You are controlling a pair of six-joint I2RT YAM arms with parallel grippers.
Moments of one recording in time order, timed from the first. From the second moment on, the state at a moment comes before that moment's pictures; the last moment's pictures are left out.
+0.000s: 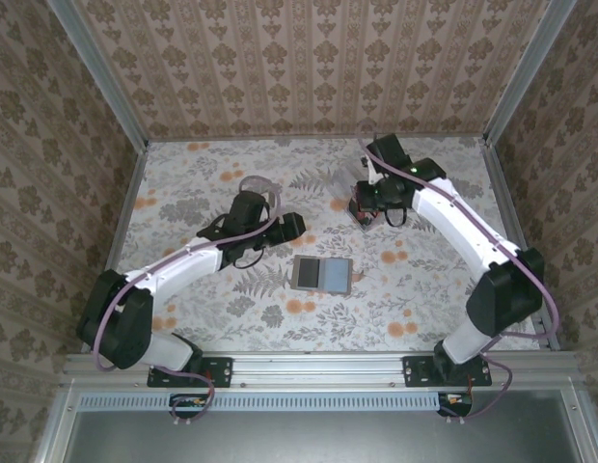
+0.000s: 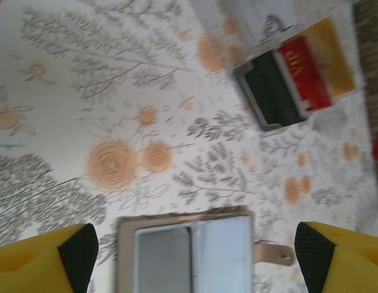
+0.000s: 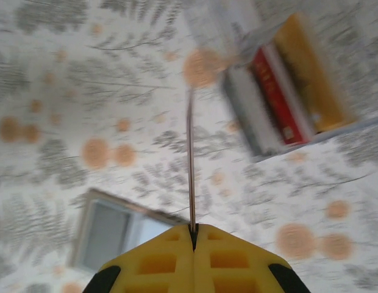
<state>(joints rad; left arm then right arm) -0.61 1.41 0.86 -0.14 0.24 -0.76 0.38 1.58 1.48 -0.91 -0.08 0.35</state>
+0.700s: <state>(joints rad) -0.53 1.42 0.88 0.17 0.53 -0.96 0.37 1.46 1.16 -0.49 -0.57 0.67</state>
